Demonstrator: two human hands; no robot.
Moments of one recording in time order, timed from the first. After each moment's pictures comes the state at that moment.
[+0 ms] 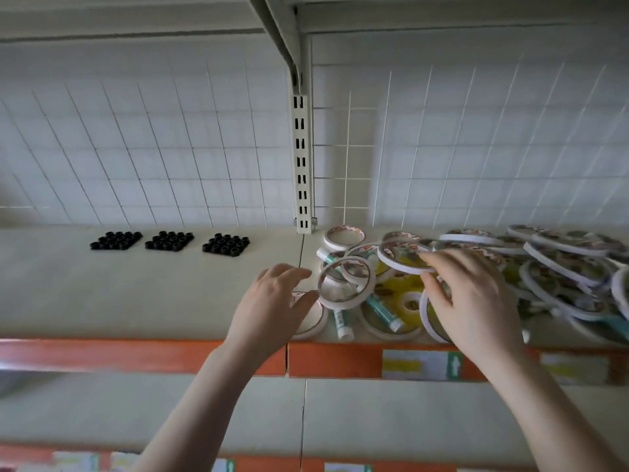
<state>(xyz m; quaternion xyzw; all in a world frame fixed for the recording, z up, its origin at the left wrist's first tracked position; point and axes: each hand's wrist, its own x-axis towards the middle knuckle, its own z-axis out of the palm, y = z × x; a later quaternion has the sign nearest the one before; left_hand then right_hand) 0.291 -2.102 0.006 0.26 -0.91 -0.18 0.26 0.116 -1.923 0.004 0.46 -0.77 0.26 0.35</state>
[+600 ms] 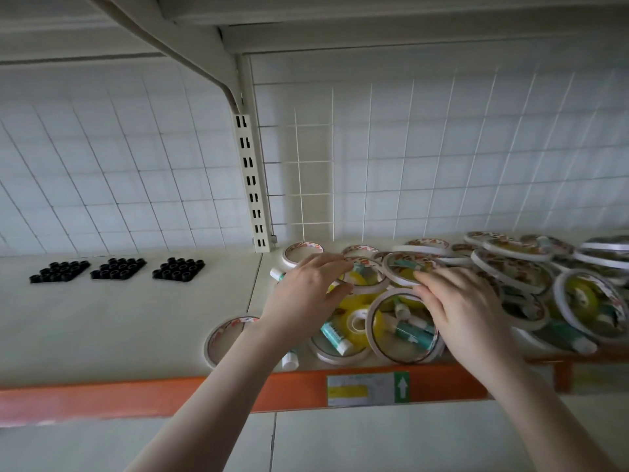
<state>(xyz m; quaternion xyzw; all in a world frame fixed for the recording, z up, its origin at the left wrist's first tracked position) 0.188 -2.063 0.025 0.09 -0.96 -0.12 0.25 0.057 -1.880 -0.009 0.46 -0.79 0.23 0.34</state>
